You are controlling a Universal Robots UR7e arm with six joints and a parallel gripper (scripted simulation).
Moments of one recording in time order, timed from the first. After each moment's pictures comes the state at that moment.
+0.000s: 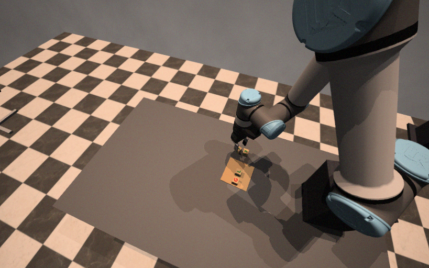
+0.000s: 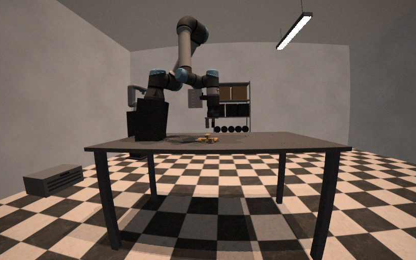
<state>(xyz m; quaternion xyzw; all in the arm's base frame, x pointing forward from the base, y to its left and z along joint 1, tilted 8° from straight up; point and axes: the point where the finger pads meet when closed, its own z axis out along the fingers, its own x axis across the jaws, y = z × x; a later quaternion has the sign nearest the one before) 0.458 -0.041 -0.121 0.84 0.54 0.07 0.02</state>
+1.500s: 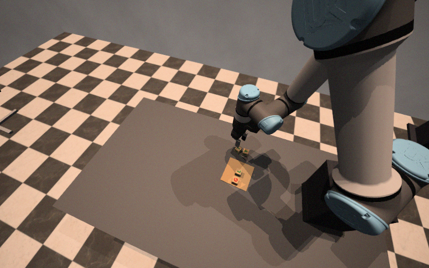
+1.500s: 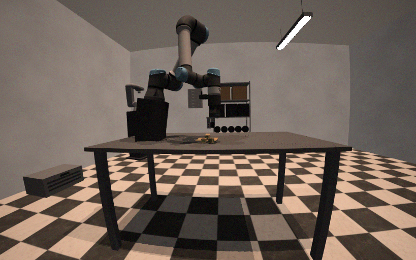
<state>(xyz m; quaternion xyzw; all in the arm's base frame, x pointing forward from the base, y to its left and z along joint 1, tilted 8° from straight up) 0.468 -0.065 -0.120 0.77 0.63 0.07 0.03</state>
